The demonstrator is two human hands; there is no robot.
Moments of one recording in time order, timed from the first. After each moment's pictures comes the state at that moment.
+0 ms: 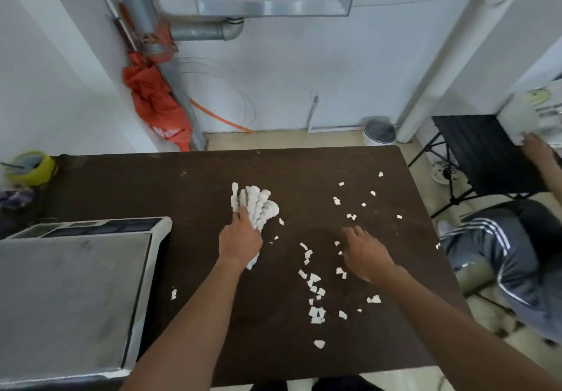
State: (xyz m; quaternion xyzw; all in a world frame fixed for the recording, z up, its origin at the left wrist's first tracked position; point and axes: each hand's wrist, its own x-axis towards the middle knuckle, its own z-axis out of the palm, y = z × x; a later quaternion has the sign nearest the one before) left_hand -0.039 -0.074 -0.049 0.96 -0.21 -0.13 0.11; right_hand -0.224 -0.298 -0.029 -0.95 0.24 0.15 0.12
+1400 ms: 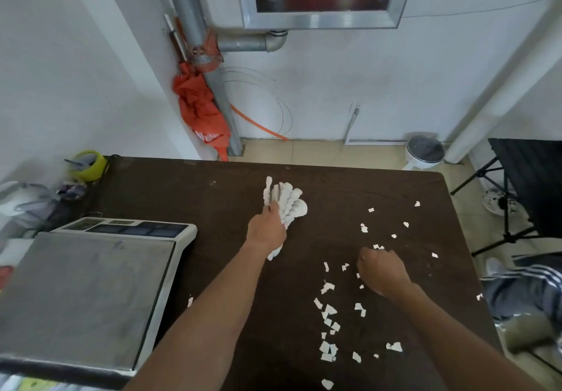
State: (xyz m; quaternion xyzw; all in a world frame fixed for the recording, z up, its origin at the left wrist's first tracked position) left_hand 0.014 -0.120 -0.025 0.96 -0.21 -0.17 0.06; right_hand -0.172 -0.326 -0.034 -0.97 0.19 0.14 0.05
